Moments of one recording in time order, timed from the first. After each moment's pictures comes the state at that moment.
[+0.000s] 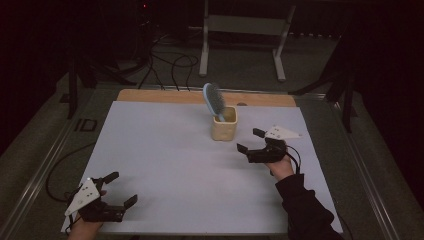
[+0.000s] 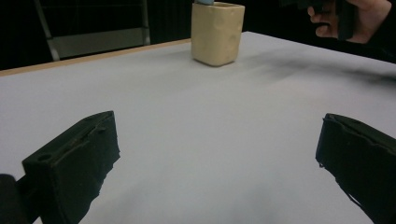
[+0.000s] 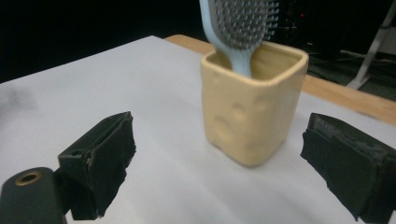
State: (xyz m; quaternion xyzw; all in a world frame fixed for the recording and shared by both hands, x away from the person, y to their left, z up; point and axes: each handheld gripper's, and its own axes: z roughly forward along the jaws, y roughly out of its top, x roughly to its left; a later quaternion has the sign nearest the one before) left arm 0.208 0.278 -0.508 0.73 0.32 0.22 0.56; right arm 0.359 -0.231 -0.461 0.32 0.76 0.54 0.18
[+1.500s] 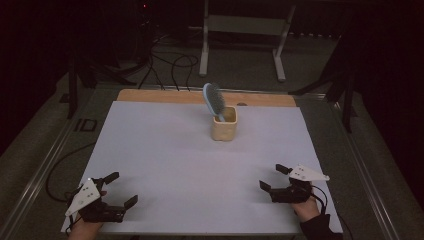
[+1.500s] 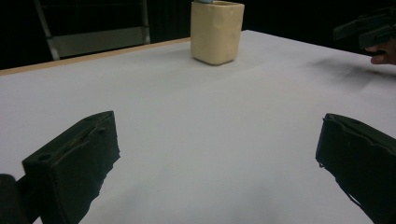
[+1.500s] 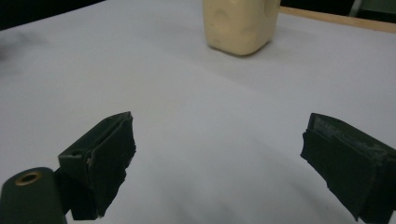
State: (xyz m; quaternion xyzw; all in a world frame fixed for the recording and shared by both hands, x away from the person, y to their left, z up) left arm 0.208 0.278 -0.508 0.73 0.32 0.22 0.56; right arm 0.262 -0.293 -0.502 0.36 0.77 0.50 0.18
